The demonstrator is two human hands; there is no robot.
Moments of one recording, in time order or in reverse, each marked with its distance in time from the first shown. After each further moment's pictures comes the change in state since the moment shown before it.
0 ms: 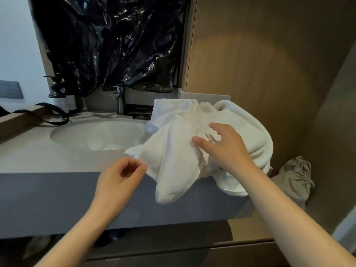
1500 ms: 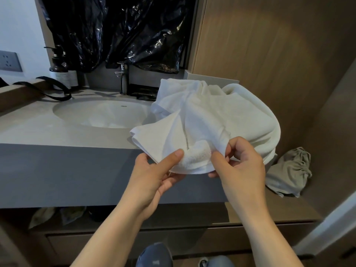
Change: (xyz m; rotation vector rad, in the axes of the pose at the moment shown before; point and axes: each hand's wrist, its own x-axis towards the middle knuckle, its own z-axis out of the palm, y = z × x) left_hand -0.032 0.028 0.034 -0.983 -0.233 -0.542; right_hand -0.113 -0.025 0.017 0.499 0.244 -0.022
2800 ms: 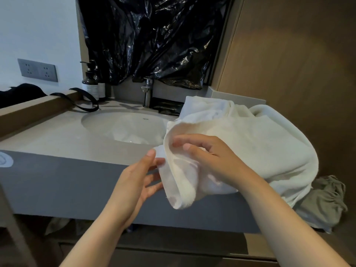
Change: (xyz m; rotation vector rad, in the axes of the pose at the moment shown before) left_hand 0.019 0.043 -0.062 0.220 0.098 0.174; right_hand 0.090 -0.008 0.083 -0.075 -0.826 -0.147
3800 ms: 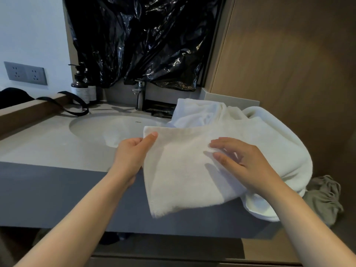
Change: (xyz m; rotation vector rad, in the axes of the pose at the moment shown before) left_hand 0.071 0.028 0.021 0.344 0.198 0.028; right_hand -0.030 0.051 -0.065 -0.412 0.251 -0.025
